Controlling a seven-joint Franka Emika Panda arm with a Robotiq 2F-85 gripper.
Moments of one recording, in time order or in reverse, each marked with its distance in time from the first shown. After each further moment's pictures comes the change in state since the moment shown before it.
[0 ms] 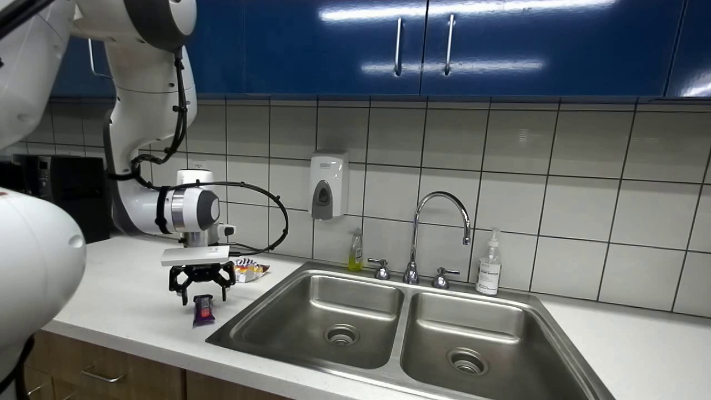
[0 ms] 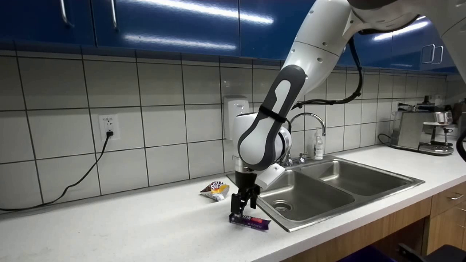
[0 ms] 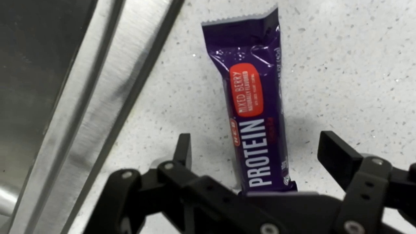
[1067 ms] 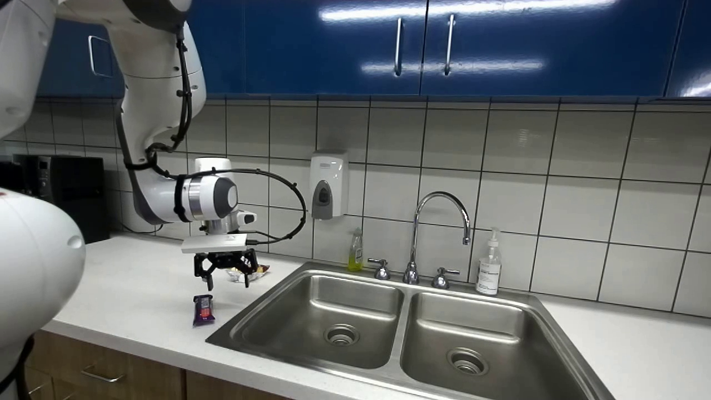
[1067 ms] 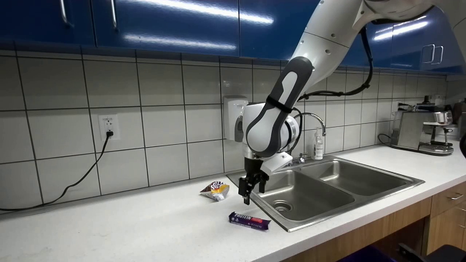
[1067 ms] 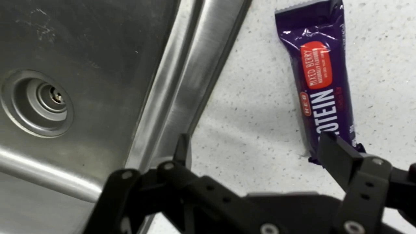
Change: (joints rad) arm -0.008 -0.069 -0.083 -0.005 0.000 -0.004 0.053
